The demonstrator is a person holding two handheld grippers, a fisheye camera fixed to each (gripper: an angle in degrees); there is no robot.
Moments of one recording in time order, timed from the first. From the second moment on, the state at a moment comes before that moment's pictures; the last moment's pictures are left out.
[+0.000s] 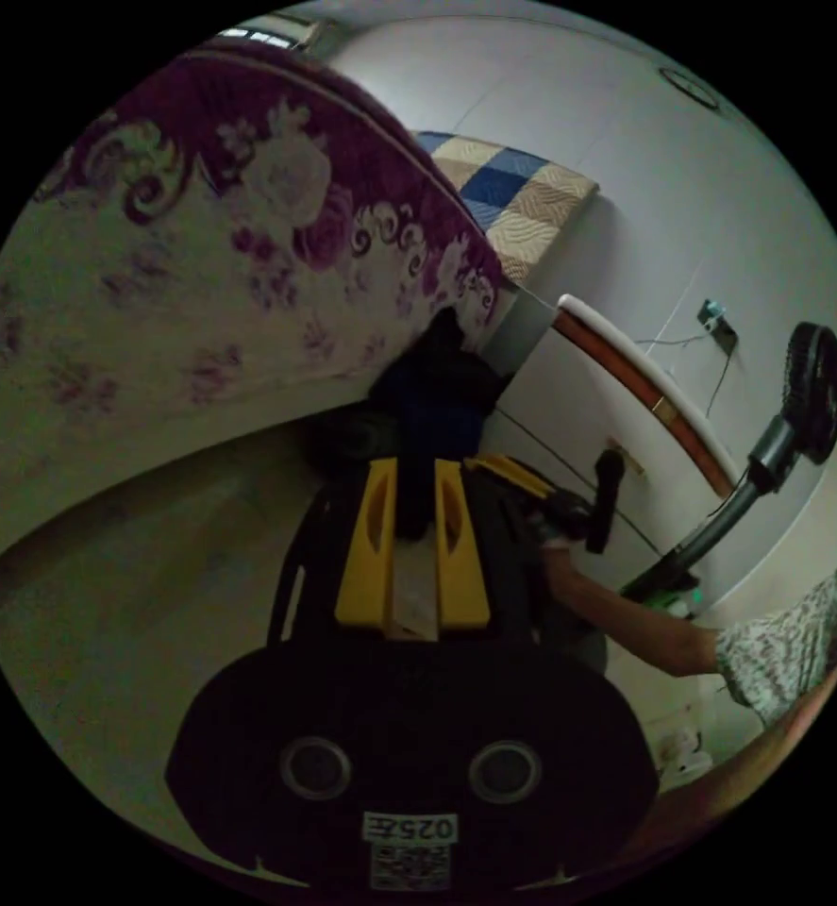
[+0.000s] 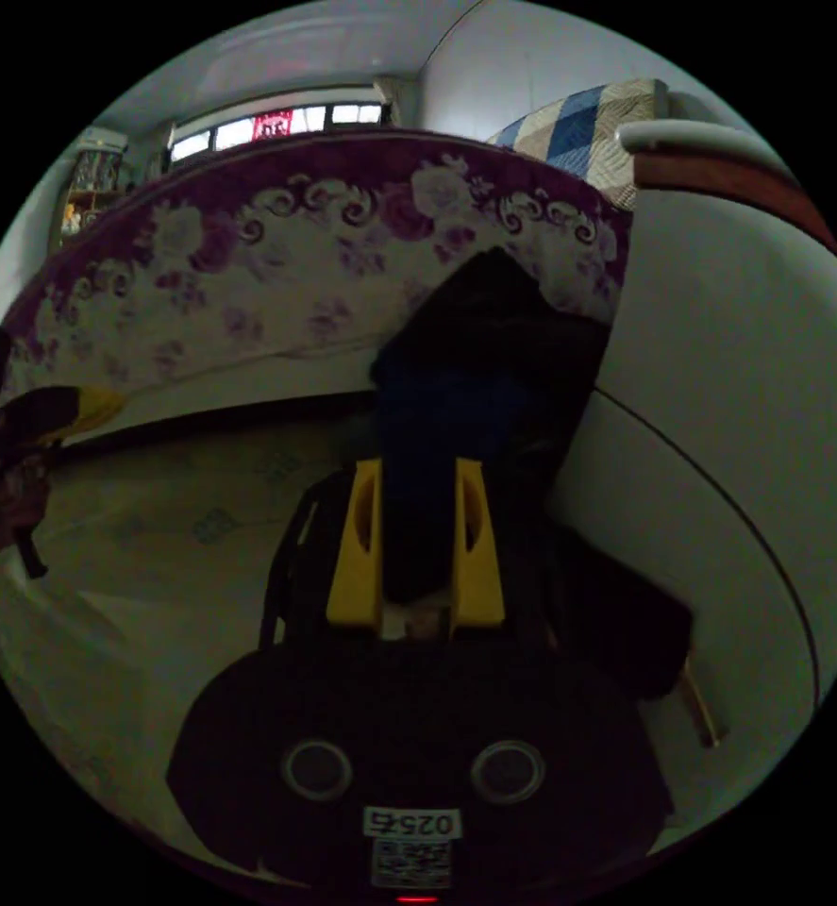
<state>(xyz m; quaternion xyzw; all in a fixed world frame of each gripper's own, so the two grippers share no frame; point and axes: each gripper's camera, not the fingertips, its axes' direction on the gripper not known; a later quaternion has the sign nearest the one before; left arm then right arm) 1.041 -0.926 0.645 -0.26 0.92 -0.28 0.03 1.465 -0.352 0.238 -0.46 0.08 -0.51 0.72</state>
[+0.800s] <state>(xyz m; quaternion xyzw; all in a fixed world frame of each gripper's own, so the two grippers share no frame) 1.118 -0.474 0.789 -0.36 0.91 -0.13 -0.19 1.222 -0.419 0.261 -0.72 -0.46 -0.17 0.49</state>
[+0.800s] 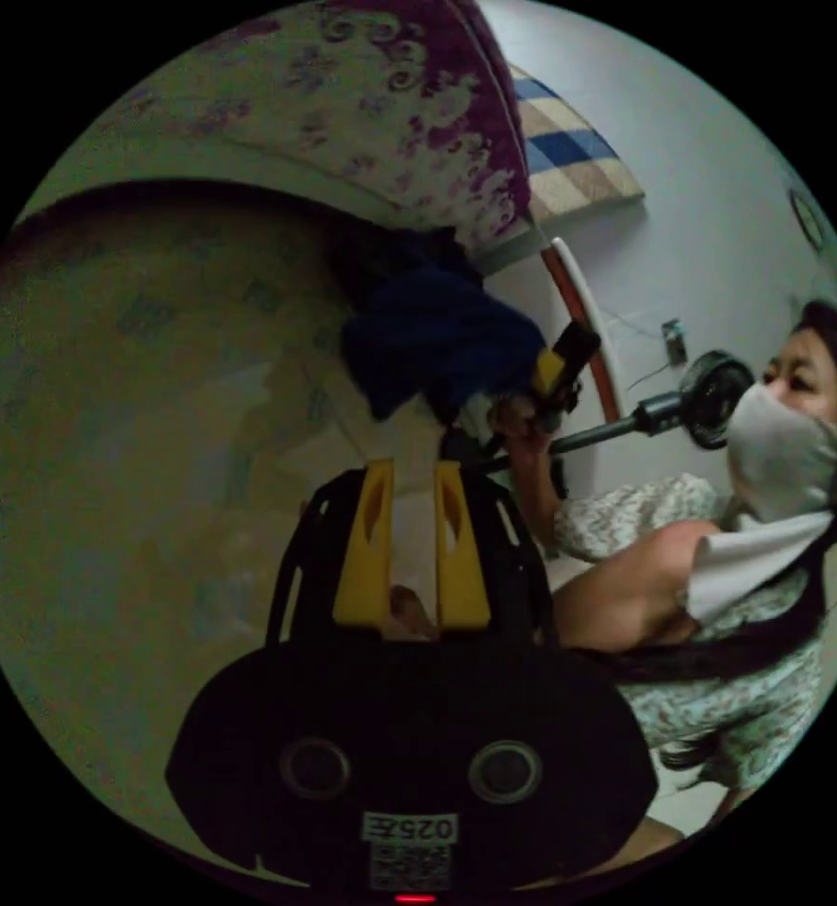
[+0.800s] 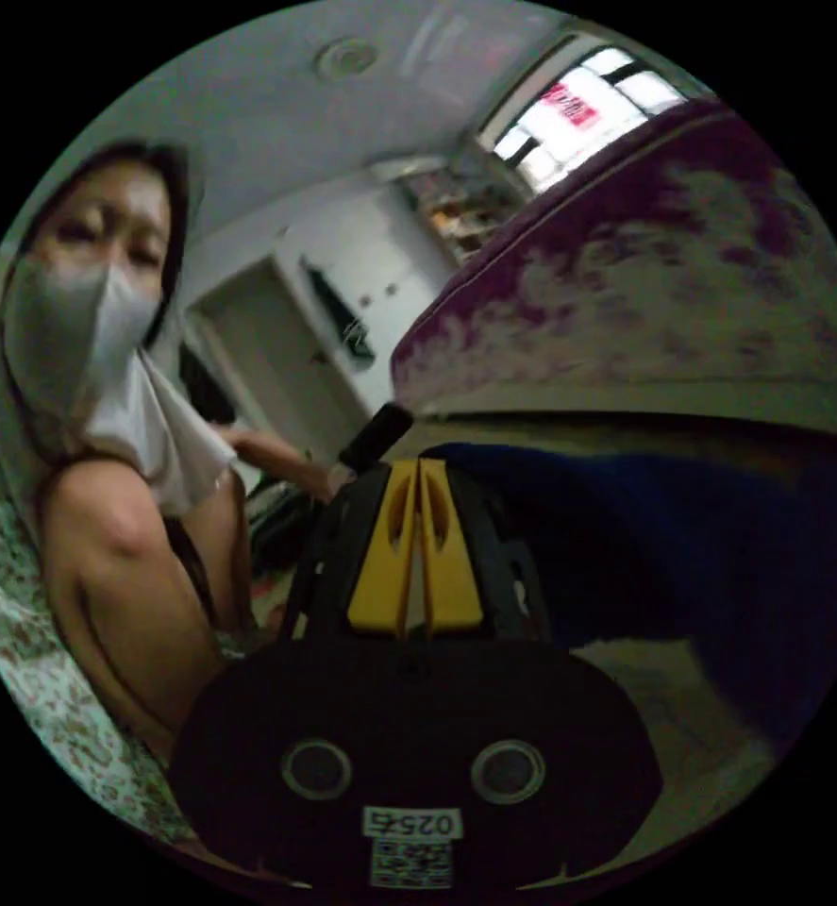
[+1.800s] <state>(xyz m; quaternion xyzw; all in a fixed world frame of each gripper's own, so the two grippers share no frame) 0.824 -0.156 0.890 -0.48 0.84 -0.25 0.03 1.103 -0.341 0.061 -0.82 -0.11 -0.39 0.41</state>
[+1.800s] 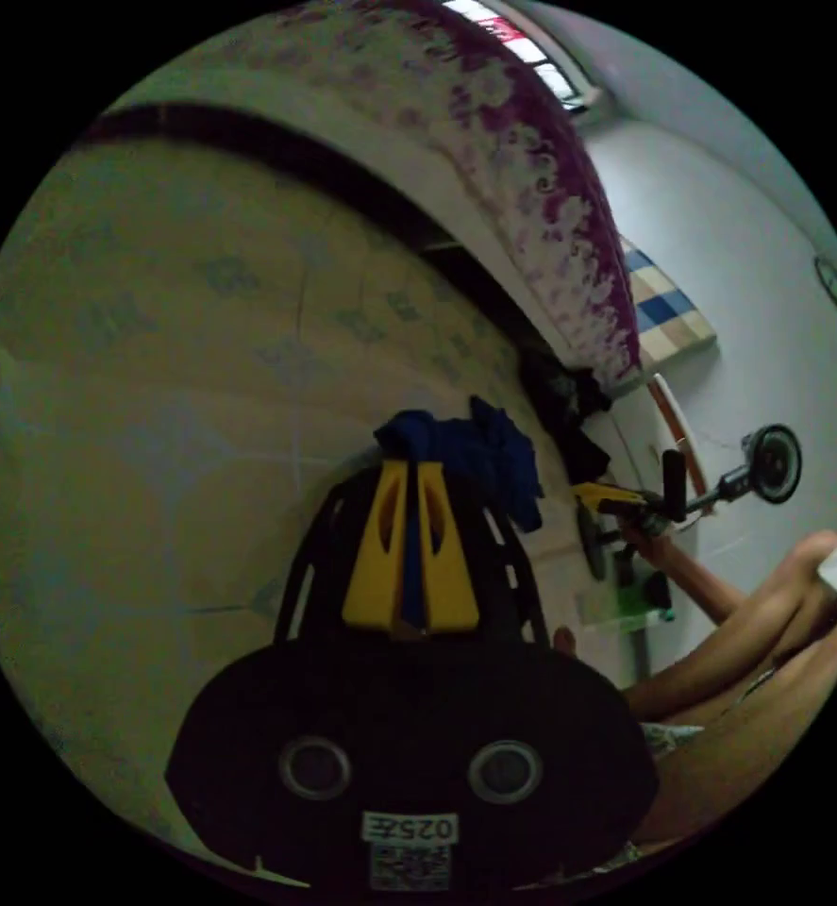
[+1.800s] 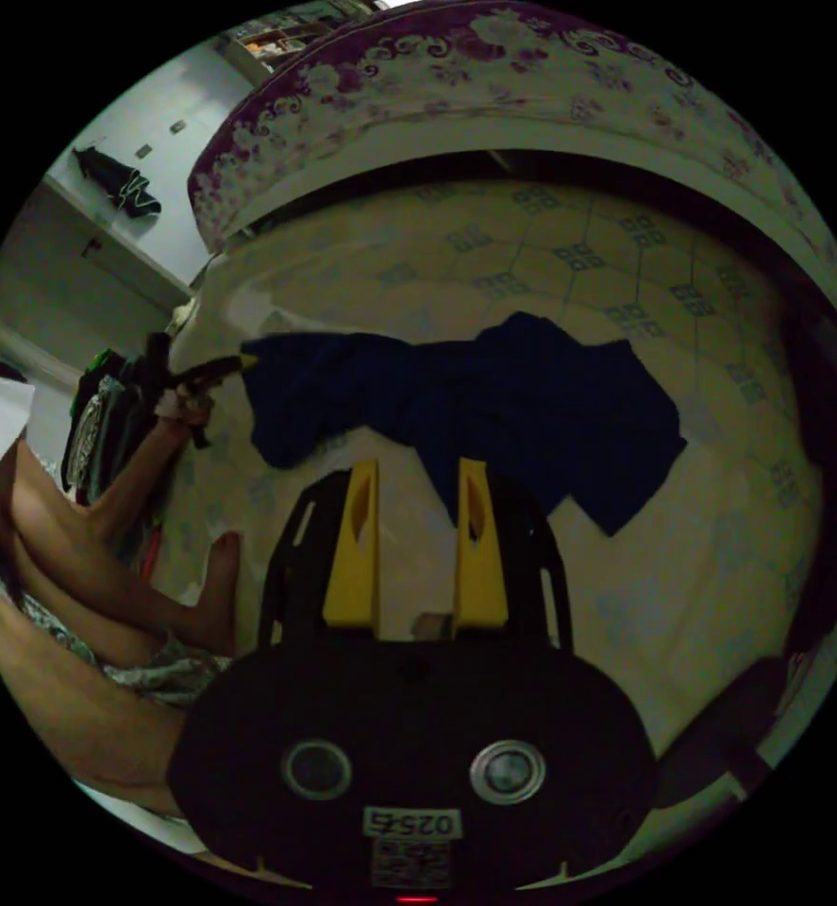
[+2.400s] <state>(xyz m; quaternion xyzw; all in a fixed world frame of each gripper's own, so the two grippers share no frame) 0.513 -0.111 0.900 -0.65 0.74 -0.07 0.16 1.075 -0.208 0.057 -0.78 -0.15 -0.54 0.30</state>
